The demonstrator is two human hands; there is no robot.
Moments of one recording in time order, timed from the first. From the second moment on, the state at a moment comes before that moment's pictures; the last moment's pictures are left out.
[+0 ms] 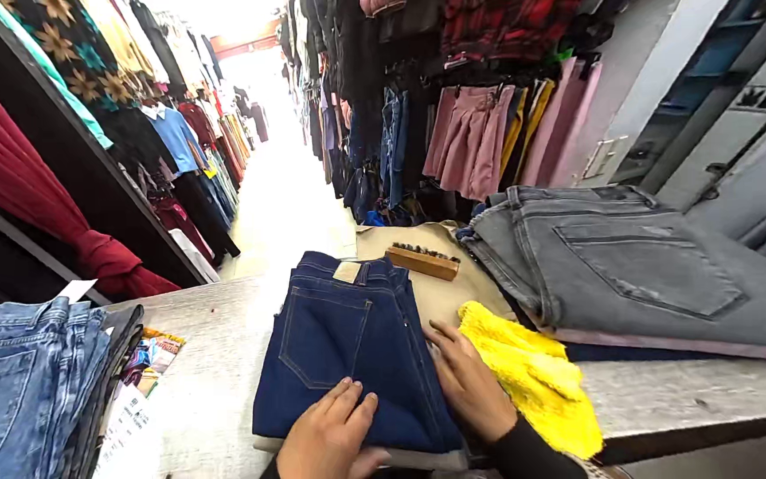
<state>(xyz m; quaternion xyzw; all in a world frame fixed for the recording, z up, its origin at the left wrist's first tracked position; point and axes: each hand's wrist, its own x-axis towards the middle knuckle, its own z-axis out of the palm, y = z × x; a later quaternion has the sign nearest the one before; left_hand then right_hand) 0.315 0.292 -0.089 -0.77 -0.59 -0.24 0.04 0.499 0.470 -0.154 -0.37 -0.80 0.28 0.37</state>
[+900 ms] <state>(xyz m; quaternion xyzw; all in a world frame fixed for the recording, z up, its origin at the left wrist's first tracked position) 0.322 0.347 -0.077 -0.20 -0.52 -0.76 -0.34 0.388 0.554 -0.067 -0.36 -0.59 0.68 0.24</state>
